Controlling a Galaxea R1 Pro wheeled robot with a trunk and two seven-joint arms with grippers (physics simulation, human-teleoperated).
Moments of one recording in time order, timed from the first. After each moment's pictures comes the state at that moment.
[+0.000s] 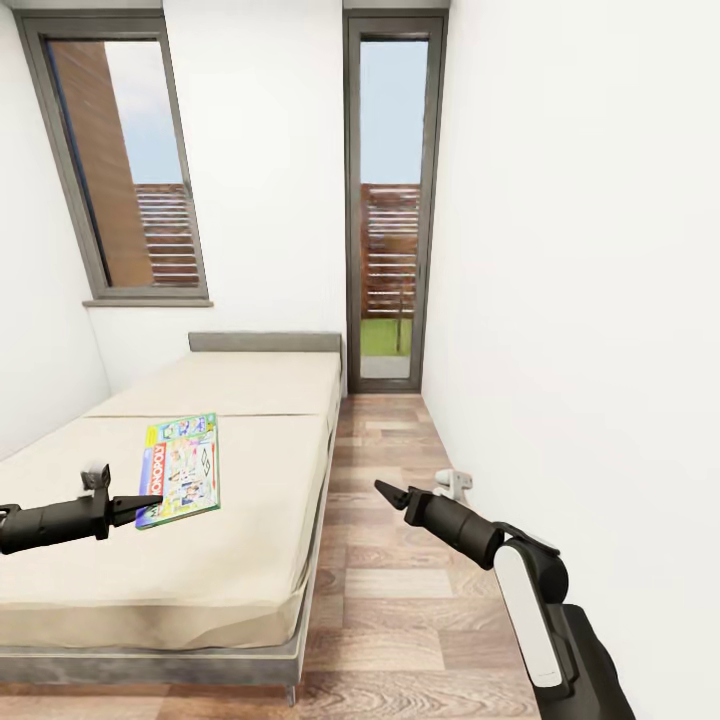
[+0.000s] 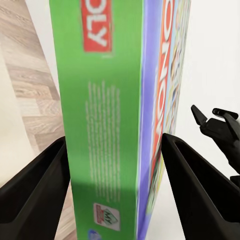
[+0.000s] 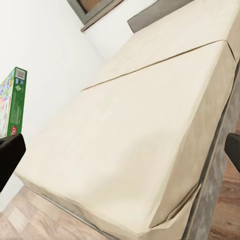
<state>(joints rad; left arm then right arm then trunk) -0.73 0.57 0.20 -0.61 0.05 0.92 -1.57 -0.33 0.12 0.01 -1.57 -0.43 0.75 0.37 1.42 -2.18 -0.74</state>
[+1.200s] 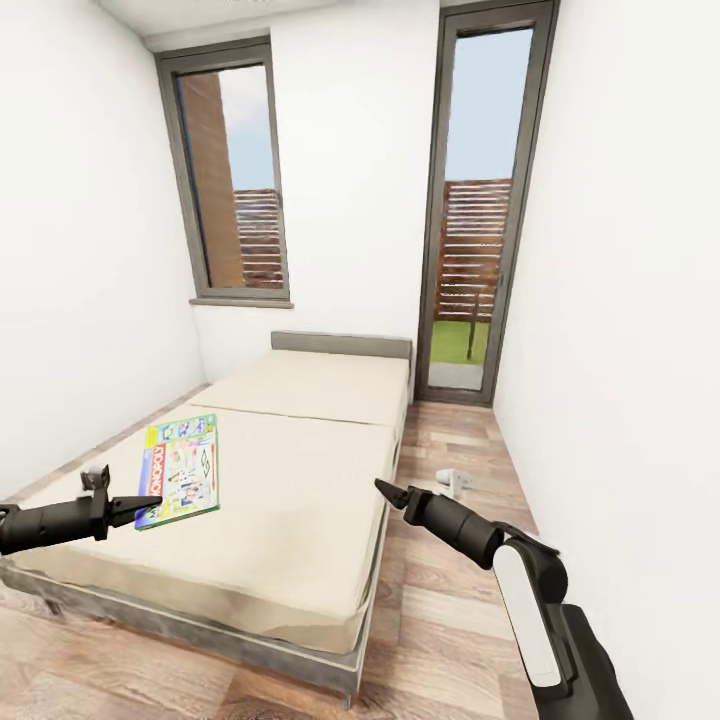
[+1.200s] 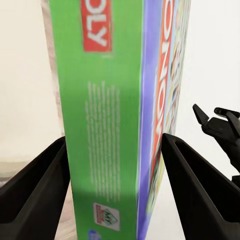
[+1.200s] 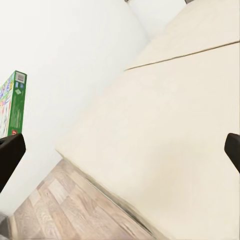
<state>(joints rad) -0.73 0.58 0.20 -0.61 0.04 0.92 -1.57 -0.33 0.13 0.00 -1.57 -0.43 0.75 0.36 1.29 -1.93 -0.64</state>
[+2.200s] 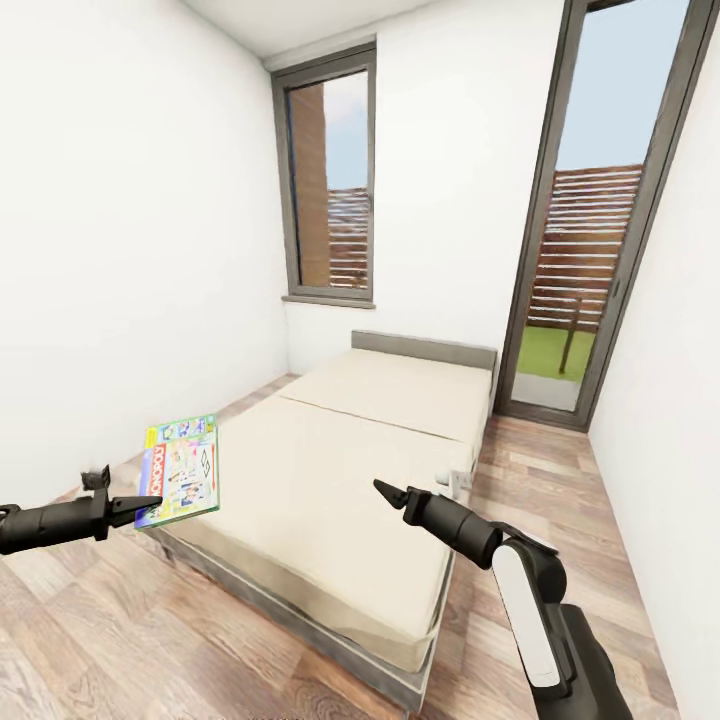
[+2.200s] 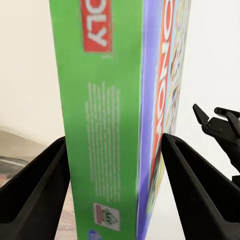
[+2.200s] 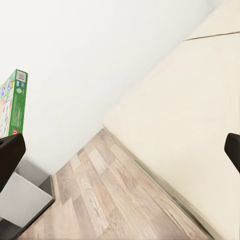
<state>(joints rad) -0.73 0.58 0.20 -0.61 0.04 0.92 -1.57 -0.33 0.13 0.01 -1.57 -0.43 0.75 0.36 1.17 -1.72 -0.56</state>
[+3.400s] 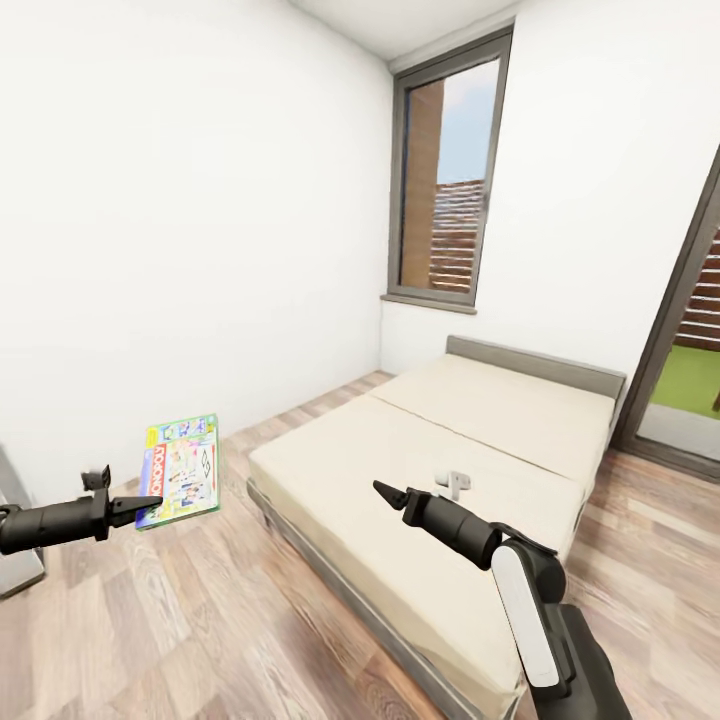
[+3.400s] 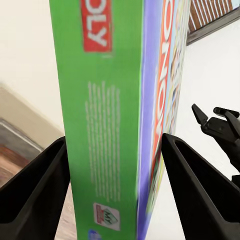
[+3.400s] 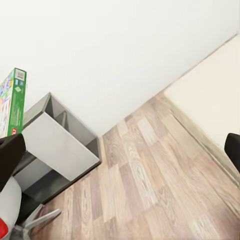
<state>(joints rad) -0.73 0.57 0.20 -0.61 0.04 0.92 -1.57 -0.33 0.13 0.01 -1.56 -0.43 0.75 0.36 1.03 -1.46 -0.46</state>
